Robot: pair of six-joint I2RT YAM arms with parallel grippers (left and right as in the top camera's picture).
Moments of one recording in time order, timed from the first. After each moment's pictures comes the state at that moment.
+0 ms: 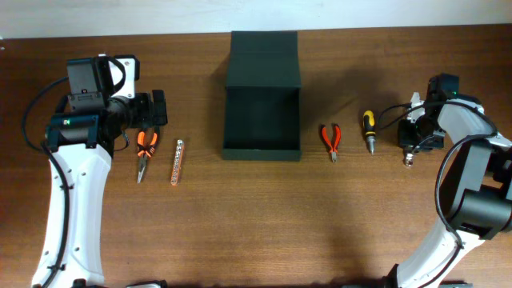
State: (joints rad) left arm 0.09 1.47 1.41 -0.83 0.10 0.05; right arm -0.30 2.05 1.39 -0.80 0.00 -0.16
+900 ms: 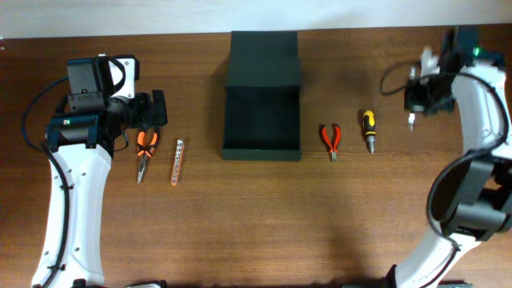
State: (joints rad) left arm 0.09 1.47 1.41 -0.83 0.09 0.05; right arm -0.22 2.01 1.88 -1.17 -0.09 -0.10
